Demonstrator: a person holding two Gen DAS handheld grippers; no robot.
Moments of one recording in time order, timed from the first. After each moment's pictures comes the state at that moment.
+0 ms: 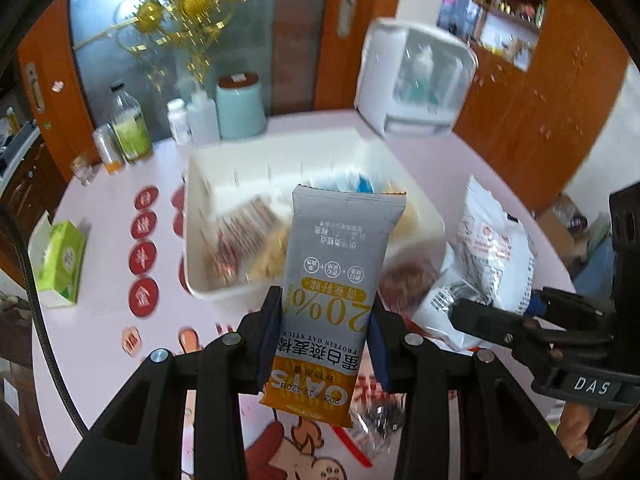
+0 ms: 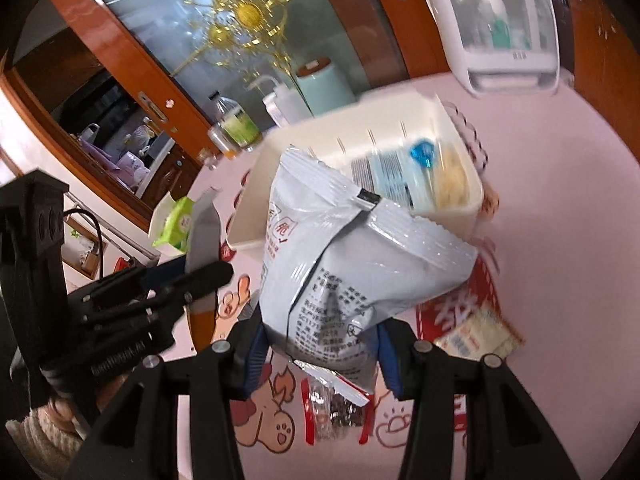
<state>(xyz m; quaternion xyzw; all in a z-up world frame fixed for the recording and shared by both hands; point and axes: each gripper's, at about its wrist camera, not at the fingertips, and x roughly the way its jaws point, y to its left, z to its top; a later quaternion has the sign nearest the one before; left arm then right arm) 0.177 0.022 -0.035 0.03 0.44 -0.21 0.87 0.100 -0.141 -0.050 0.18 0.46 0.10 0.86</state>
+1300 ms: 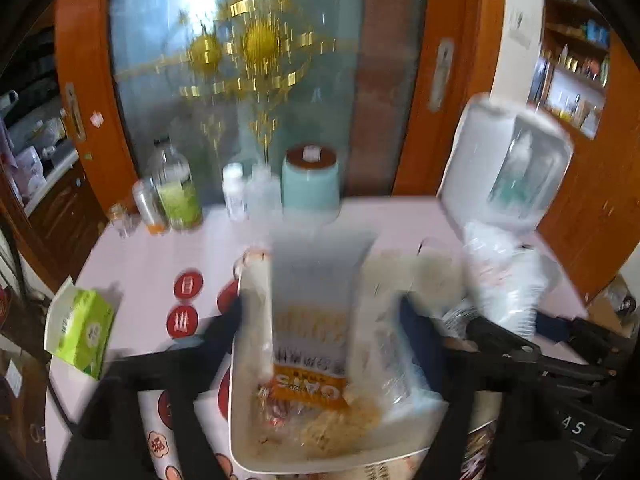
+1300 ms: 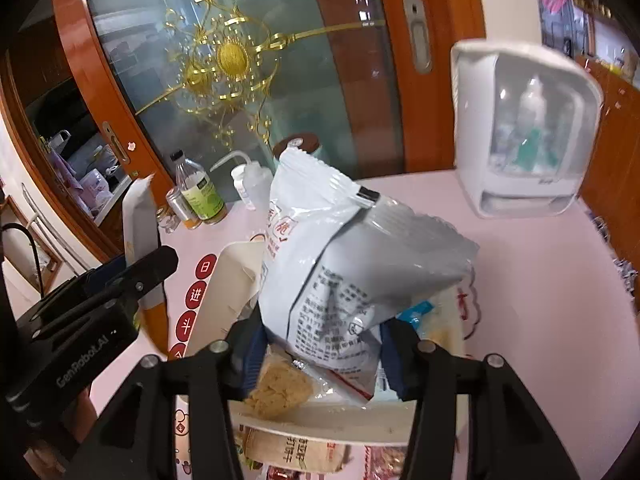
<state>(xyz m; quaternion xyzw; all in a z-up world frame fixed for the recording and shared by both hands) 0.335 0.014 -0.025 0.01 0.39 -0.08 0.92 0.266 -0.147 -0.038 0.10 0.43 0.05 0.90</state>
